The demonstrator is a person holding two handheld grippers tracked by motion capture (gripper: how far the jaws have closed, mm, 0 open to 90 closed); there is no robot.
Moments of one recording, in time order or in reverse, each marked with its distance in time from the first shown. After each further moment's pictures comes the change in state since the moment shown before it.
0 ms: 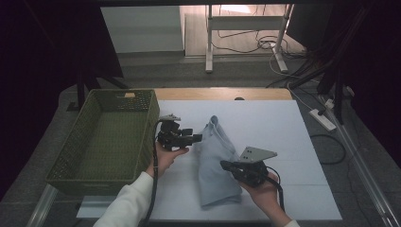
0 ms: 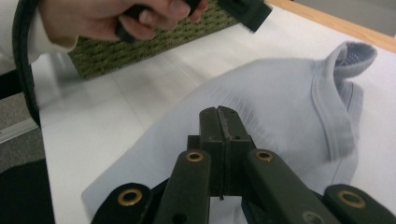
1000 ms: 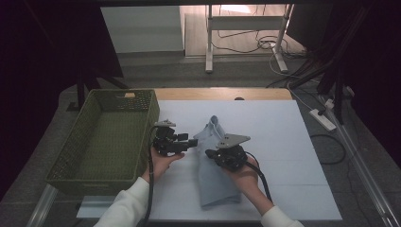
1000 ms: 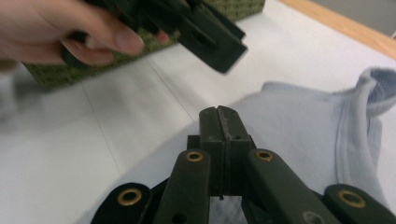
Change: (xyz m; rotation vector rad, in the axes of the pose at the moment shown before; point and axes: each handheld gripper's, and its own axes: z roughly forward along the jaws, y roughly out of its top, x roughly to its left) left arm 0.004 -0.019 -0.007 -0.004 0.010 -0.004; right arm -0.008 0.027 0.056 0.088 -0.025 -0.039
